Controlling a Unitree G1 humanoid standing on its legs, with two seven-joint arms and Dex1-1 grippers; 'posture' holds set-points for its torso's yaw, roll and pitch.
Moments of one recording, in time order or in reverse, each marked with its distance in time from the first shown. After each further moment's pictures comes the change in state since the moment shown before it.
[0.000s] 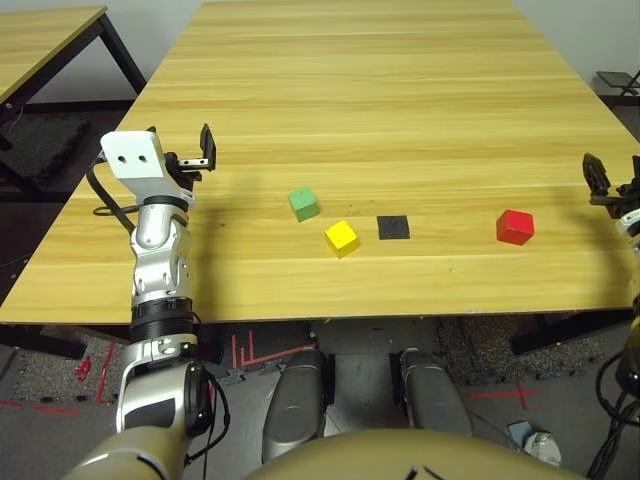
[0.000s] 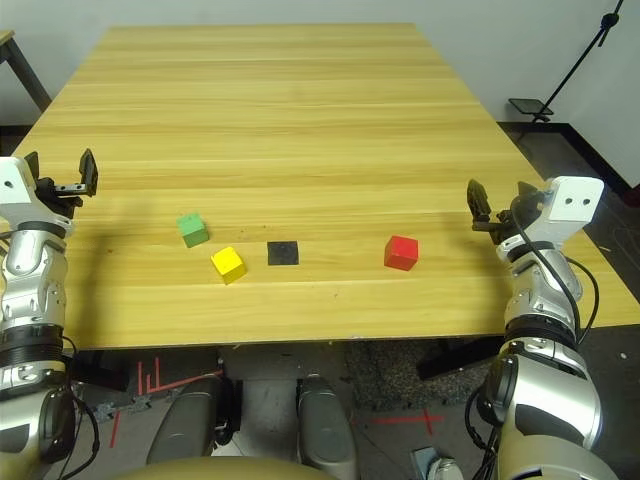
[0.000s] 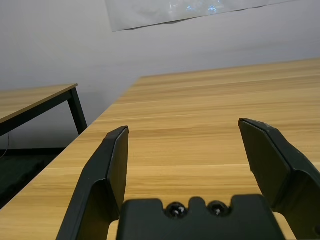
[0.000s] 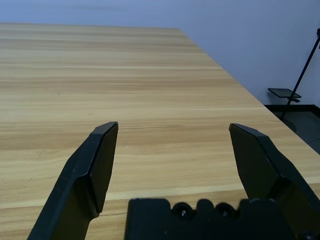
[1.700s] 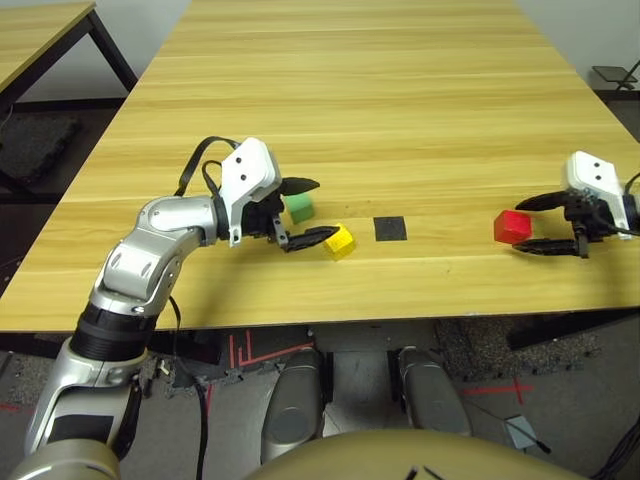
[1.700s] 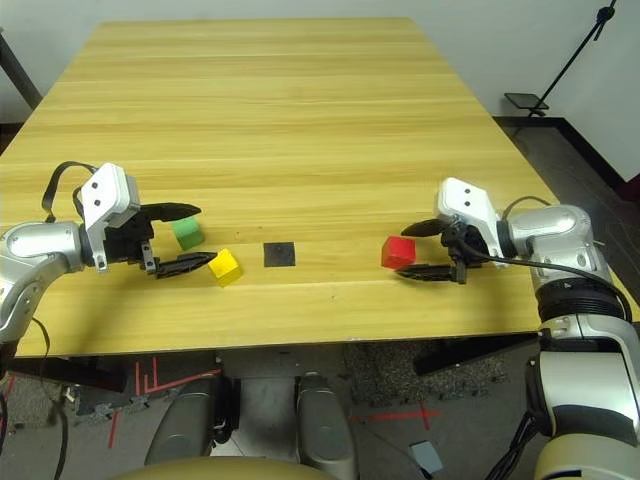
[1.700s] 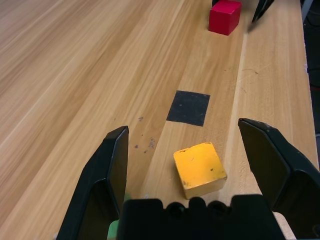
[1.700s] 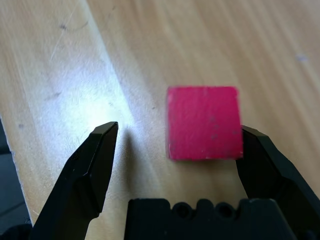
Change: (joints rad) left arm 0.061 0.359 -0.430 -0.610 -0.243 0.654 -0.817; right arm -0.073 -0.173 0.571 -0.217 -0.317 0.201 0.907
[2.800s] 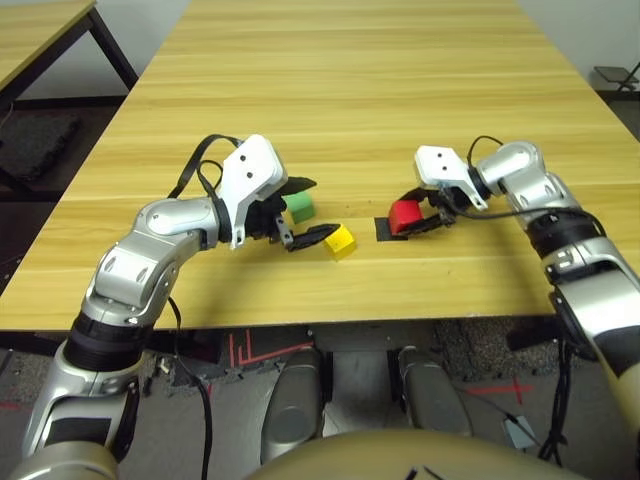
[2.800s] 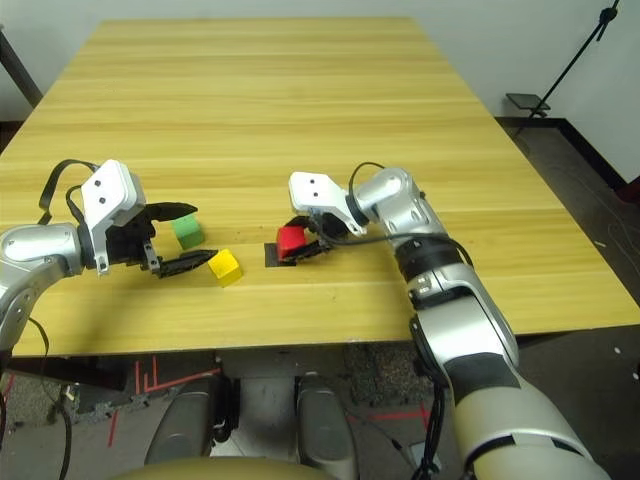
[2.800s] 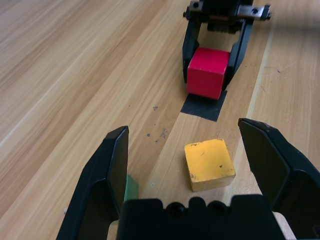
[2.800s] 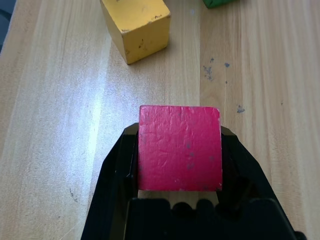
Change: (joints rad) left arm 0.010 -0.002 0.026 -0.144 -0.006 0.188 0.142; right arm -0.289 0.438 0.205 -0.053 -0.098 0.086 -0.033
